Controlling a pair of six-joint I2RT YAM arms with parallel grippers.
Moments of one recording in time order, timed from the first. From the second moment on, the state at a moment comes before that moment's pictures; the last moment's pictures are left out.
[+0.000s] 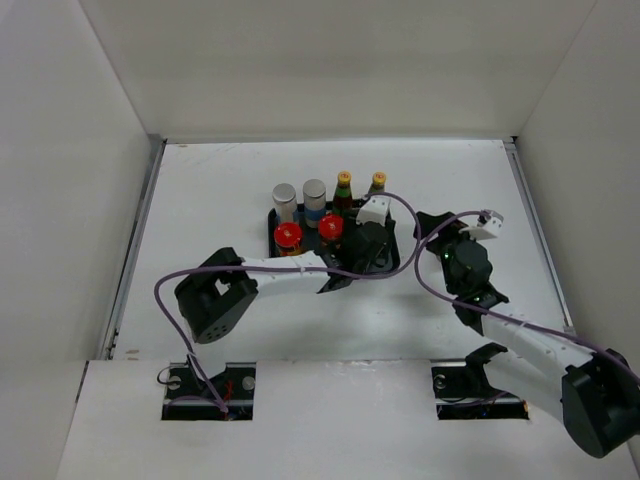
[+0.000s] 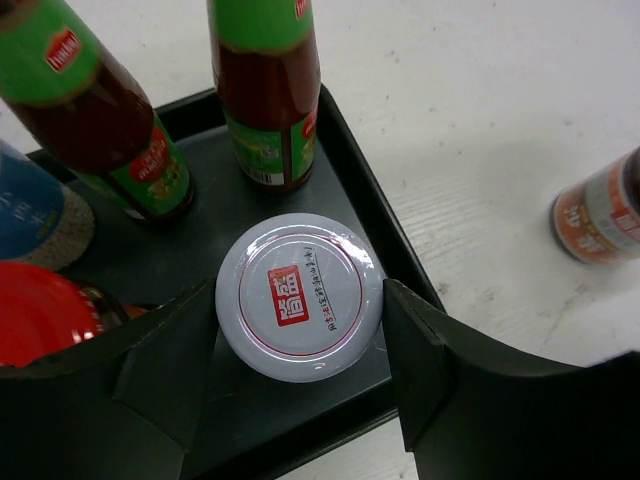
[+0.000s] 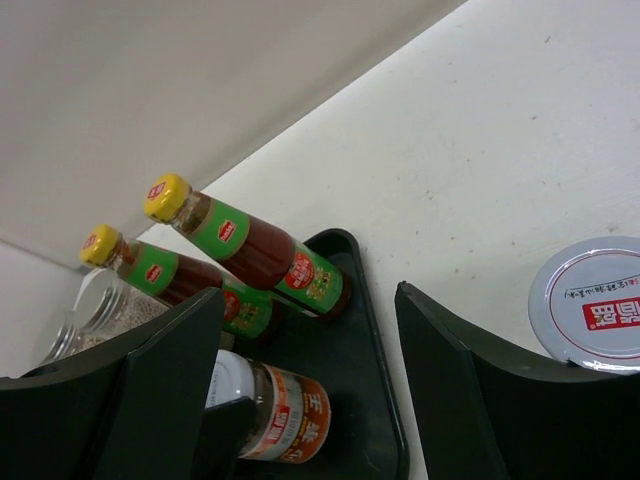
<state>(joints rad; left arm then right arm) -1.03 1.80 1.15 0.21 -0.62 -0.37 0.45 0.96 0.34 0.58 0.46 0.69</state>
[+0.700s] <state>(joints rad) -0.97 1.85 1.04 0.40 -0.64 -0.37 0.45 1.05 0.34 0.58 0.46 0.68</state>
